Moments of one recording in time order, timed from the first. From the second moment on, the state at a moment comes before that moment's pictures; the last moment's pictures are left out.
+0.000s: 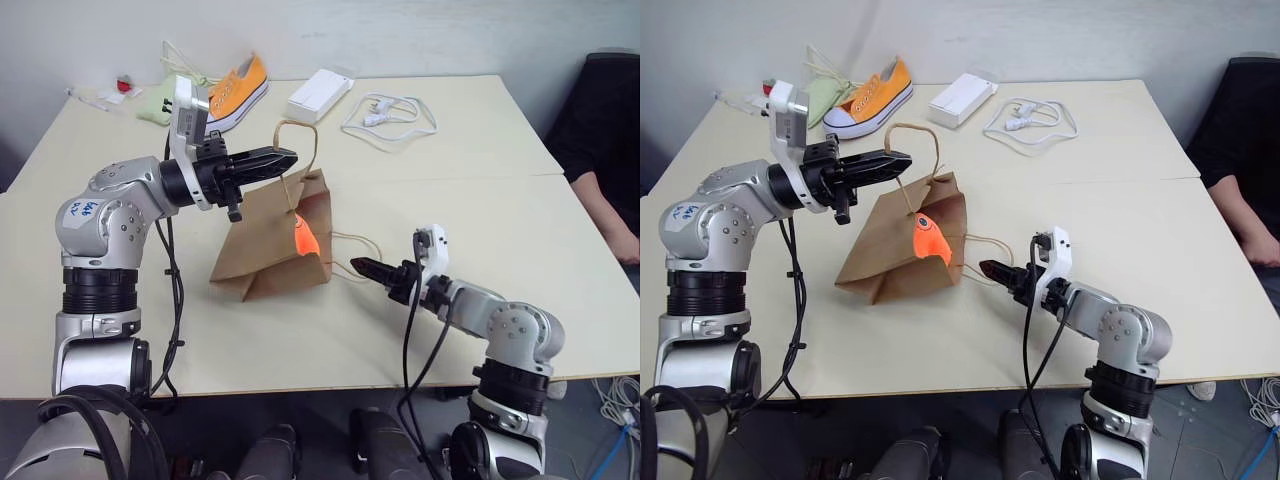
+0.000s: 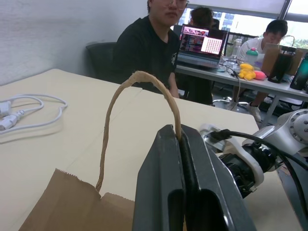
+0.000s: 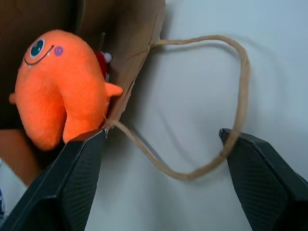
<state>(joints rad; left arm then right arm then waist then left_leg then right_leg) -0.89 0.58 0.12 0.16 -0.62 0.68 -1.04 -0.50 -0.05 -0.40 -0.18 0.66 1.34 0.28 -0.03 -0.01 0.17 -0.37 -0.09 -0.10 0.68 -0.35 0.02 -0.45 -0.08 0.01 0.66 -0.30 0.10</state>
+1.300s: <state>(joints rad) -0.86 0.49 0.12 0.19 -0.62 0.65 -0.97 -0.45 -0.51 -0.22 -0.63 0.71 0.87 0.35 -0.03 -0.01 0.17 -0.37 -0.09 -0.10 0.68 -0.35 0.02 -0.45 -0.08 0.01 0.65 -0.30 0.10</state>
